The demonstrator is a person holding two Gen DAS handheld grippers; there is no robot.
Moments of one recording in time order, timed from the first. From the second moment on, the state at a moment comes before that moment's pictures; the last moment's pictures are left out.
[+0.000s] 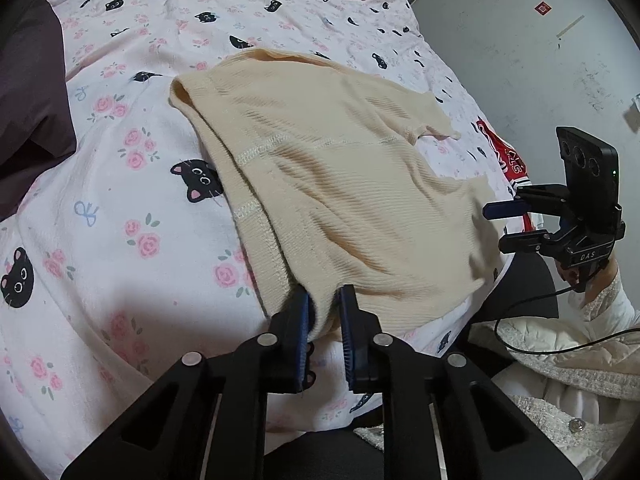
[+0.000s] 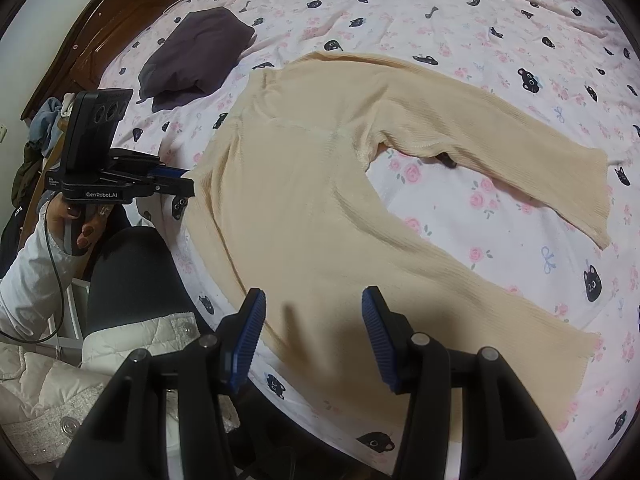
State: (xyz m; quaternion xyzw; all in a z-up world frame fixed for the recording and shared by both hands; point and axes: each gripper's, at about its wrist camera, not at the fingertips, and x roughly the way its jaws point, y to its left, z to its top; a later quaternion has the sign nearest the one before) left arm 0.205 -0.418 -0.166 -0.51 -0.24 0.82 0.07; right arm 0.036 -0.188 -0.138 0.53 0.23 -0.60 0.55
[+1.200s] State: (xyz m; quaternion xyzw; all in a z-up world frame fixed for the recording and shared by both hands) left arm 0.235 -0.430 -0.144 -0.47 -0.22 0.84 0.14; right arm 0.039 -0.191 -0.138 0.54 0.22 -0.60 0.56
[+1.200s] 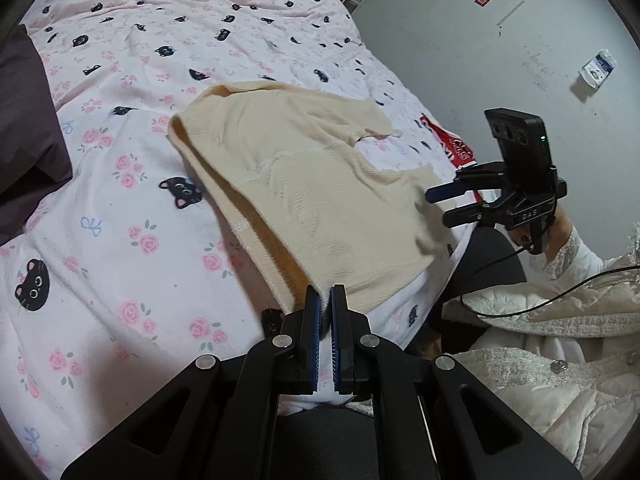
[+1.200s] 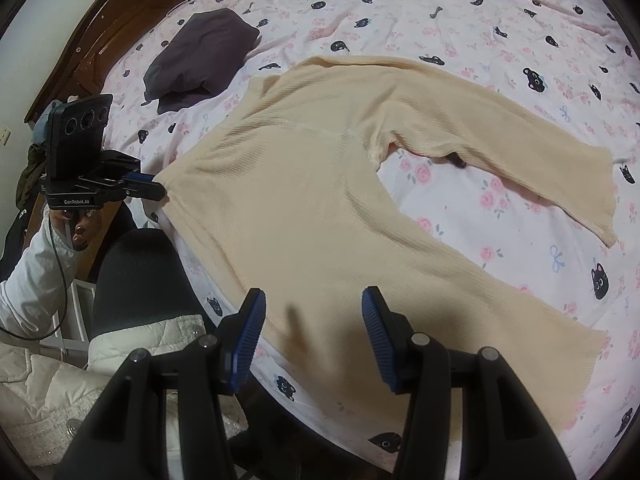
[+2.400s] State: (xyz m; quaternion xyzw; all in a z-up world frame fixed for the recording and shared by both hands) left arm 0.232 -0.431 -0.170 -0.46 -0.23 0.85 0.12; right arm 0.082 -0.519 -0.142 0.39 0.53 -0.51 0.56
